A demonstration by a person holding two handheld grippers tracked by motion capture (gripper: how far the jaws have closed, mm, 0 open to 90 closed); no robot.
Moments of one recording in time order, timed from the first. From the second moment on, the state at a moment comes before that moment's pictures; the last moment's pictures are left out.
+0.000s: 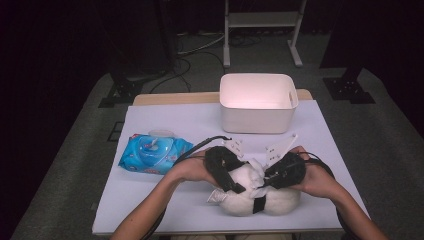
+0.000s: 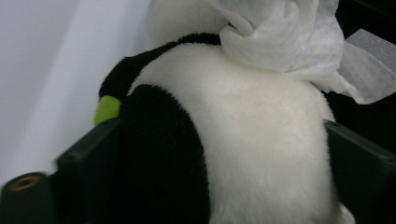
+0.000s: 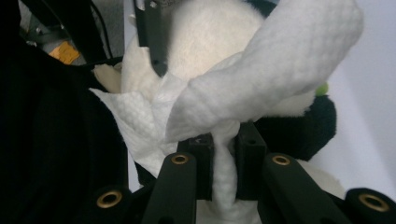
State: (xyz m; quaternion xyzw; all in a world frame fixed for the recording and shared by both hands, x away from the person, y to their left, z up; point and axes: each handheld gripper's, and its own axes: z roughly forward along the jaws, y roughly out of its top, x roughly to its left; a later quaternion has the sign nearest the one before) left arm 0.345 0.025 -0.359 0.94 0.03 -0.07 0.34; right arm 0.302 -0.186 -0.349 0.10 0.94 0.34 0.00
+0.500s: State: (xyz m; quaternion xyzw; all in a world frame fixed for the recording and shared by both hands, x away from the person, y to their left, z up) left arm 0.365 0.007 -0.317 0.95 -0.02 0.00 0.31; right arm 0.316 -0.216 -0.330 0.14 0.91 0.38 0.05
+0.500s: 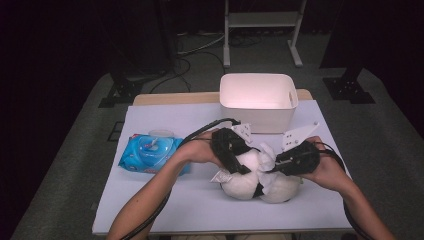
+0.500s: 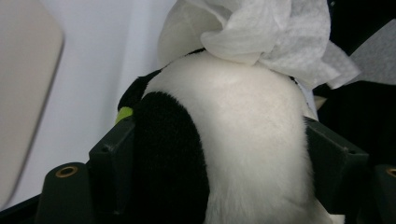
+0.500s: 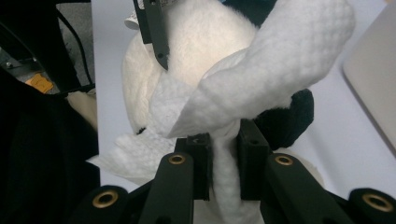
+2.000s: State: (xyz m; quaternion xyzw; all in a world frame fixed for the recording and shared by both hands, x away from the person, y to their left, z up) left arm 0.330 0.047 -0.348 0.92 0.01 -0.02 0.39; right arm 0.304 -0.196 -0.340 0.11 0.94 0.33 0.02
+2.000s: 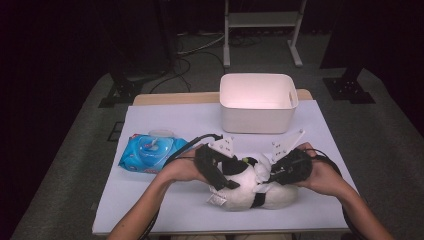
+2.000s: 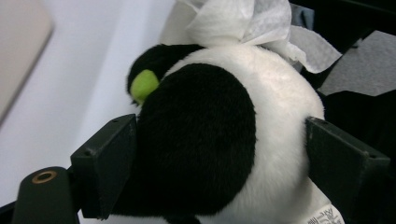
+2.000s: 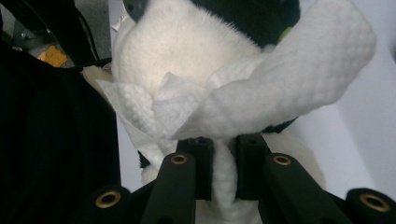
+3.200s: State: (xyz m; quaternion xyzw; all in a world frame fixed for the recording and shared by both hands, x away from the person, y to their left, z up) left arm 0.325 0.049 -0.347 0.93 0.00 0.00 0.38; right arm 0.307 -0.260 -0.329 0.18 0.92 0.34 0.05
